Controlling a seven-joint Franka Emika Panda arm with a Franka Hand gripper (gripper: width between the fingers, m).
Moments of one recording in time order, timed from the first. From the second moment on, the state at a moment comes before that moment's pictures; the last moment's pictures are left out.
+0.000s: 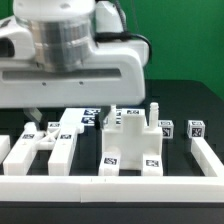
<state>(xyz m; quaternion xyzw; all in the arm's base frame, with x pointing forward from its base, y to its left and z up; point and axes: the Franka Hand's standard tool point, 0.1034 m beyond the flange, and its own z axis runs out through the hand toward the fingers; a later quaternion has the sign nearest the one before) 0.629 -0.093 0.111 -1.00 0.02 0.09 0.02</state>
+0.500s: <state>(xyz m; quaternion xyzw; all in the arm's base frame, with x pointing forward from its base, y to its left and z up) 0.573 -0.124 0.114 -1.00 0.05 0.00 0.01</state>
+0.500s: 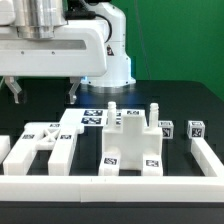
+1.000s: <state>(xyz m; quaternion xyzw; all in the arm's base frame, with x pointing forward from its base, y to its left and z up) 0.543 -0.133 0.090 -1.00 -0.01 0.02 0.01</state>
